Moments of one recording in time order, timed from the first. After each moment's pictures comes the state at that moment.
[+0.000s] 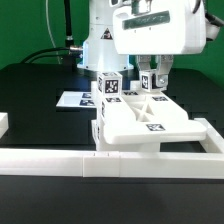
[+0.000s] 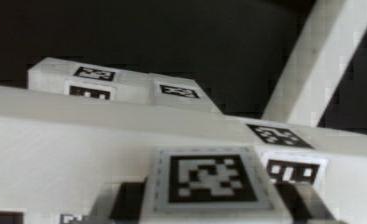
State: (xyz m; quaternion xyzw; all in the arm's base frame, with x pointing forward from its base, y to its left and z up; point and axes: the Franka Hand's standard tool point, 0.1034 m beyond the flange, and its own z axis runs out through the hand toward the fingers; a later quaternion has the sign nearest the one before) arm 0.595 0.041 0.110 -0.78 0.62 -0.04 0.09
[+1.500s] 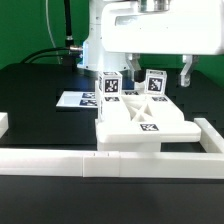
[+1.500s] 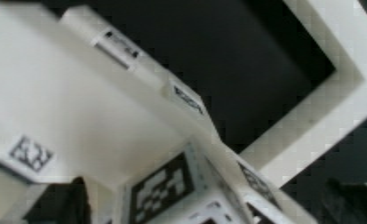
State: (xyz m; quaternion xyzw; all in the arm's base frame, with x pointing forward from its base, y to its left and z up) arm 0.596 0.050 0.113 -0.94 0.33 -0.04 0.04
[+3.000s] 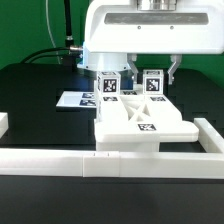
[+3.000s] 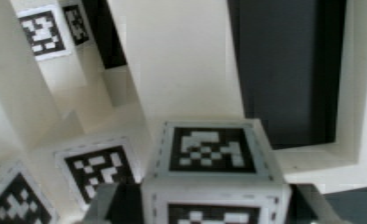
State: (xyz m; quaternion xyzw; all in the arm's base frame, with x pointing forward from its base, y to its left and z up) arm 0.601 0.039 0.114 -0.99 0.13 -0.05 0.02
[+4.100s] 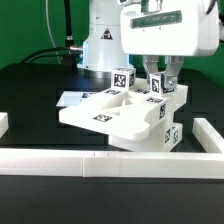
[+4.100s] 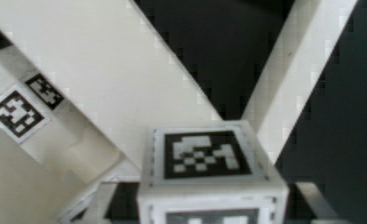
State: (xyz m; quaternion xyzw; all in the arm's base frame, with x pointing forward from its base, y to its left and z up) arm 0.609 0.051 0.112 -0.82 0.57 -0.05 0.06
